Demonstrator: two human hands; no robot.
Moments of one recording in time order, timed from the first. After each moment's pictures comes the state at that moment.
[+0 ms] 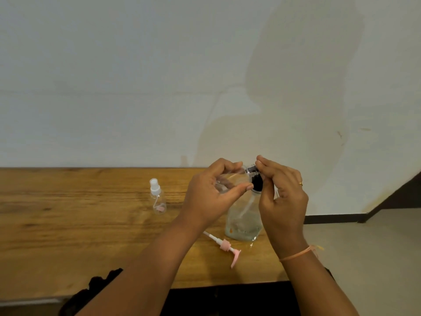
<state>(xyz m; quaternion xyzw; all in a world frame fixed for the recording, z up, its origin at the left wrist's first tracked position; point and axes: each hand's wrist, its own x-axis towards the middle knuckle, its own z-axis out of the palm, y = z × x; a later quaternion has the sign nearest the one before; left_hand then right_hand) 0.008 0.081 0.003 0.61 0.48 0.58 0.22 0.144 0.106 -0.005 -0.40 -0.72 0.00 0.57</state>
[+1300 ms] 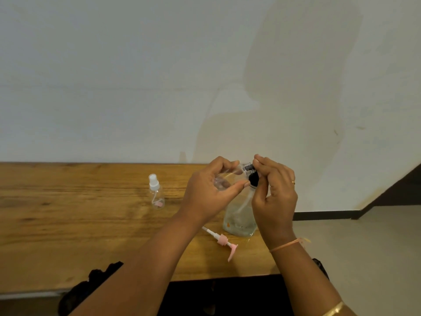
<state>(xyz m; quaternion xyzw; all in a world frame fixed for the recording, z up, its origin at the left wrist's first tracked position) 0.009 0.082 -0.007 0.61 0.48 0.58 0.22 0.138 0.106 -0.015 -0.41 -0.71 -0.01 0.57</state>
